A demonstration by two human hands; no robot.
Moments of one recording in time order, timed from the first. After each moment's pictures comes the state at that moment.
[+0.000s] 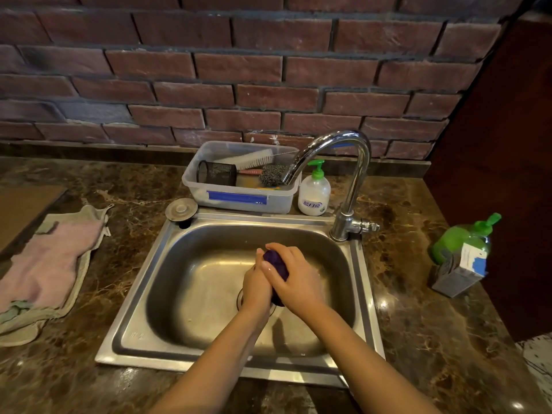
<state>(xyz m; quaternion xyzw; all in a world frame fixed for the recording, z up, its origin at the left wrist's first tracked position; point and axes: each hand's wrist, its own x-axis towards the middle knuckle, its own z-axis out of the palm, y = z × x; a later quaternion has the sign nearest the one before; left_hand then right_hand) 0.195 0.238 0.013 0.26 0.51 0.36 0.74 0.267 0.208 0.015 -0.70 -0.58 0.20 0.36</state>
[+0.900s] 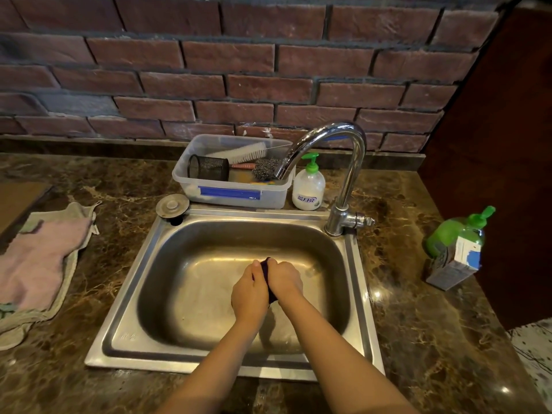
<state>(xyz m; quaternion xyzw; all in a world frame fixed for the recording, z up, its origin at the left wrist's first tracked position) 0.185 0.237 -0.022 0.59 0.64 0.30 0.40 0.256 0.245 -0.018 -0.83 -0.27 0.41 0.28</state>
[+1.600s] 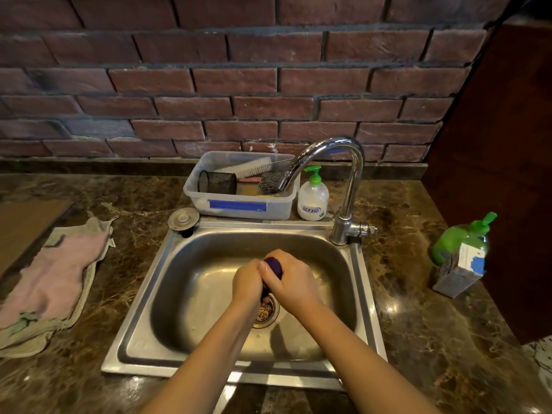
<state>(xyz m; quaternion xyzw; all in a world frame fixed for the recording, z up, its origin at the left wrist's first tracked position) 0.179 0.251 0.041 0.38 0.62 0.30 0.61 0.261 0.214 0.026 -0.70 -0.59 0.18 0.36</state>
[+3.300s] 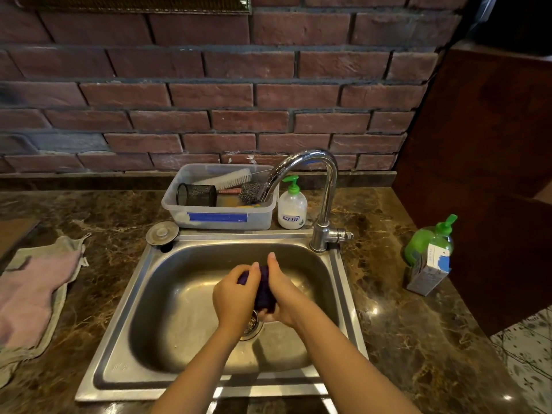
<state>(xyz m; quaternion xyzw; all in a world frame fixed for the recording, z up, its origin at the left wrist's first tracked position) 0.177 0.243 0.026 0.66 0.52 0.40 0.36 0.262 0.214 0.059 -0.62 -0.11 0.65 0.42</state>
